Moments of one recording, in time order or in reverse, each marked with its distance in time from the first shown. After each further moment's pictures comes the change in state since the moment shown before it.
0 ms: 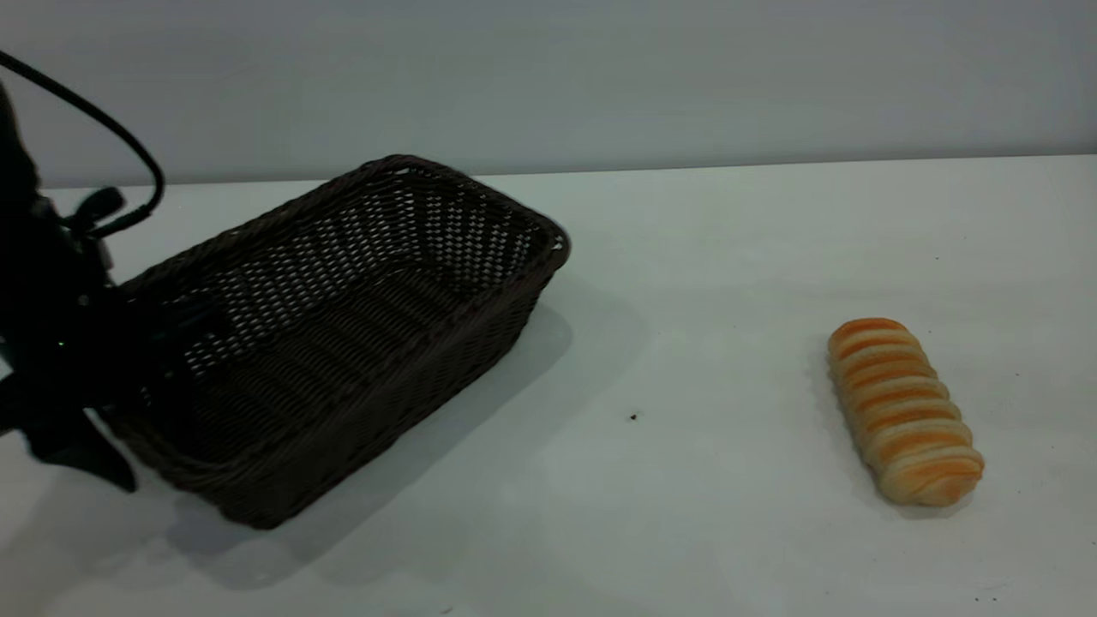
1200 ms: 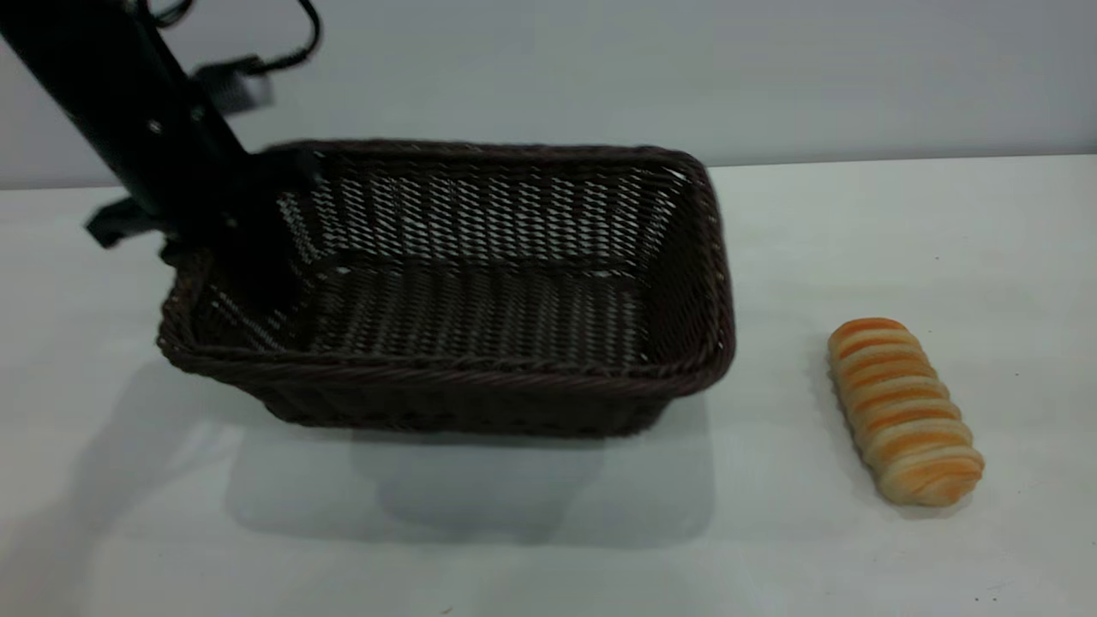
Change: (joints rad) left arm -0.023 0.123 -0.502 -0.201 0.439 0.738; right arm -0.001 0.000 0.000 -0.004 0.001 0.000
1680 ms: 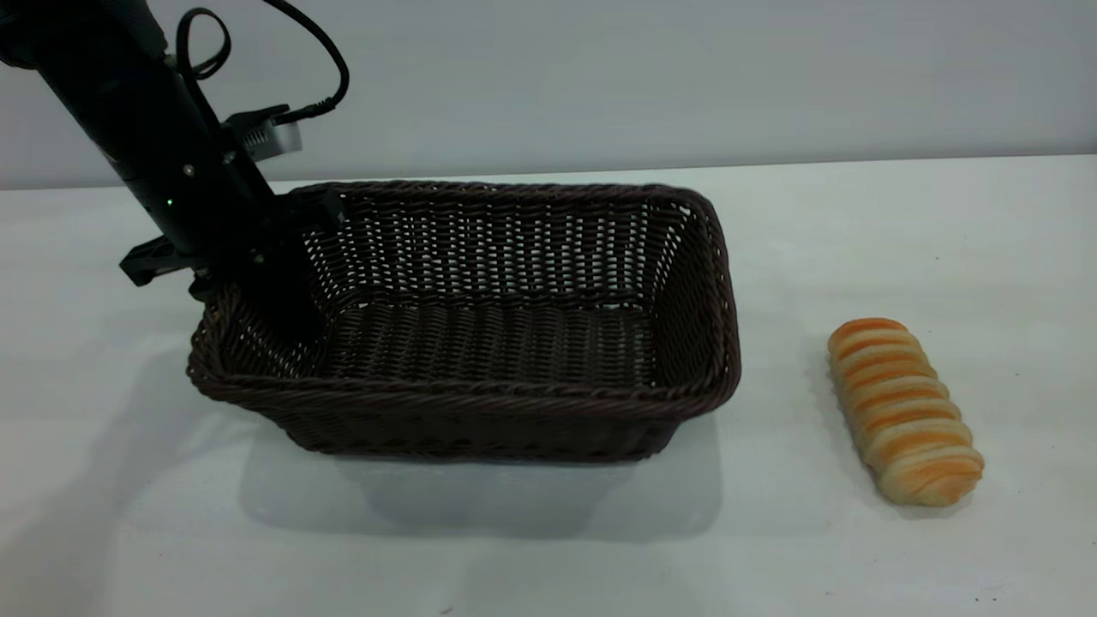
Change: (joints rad) left arm -0.001 0.069 -0.026 -0.021 -0.009 0.001; right arm 0.000 0.000 0.000 0.000 0.000 0.000
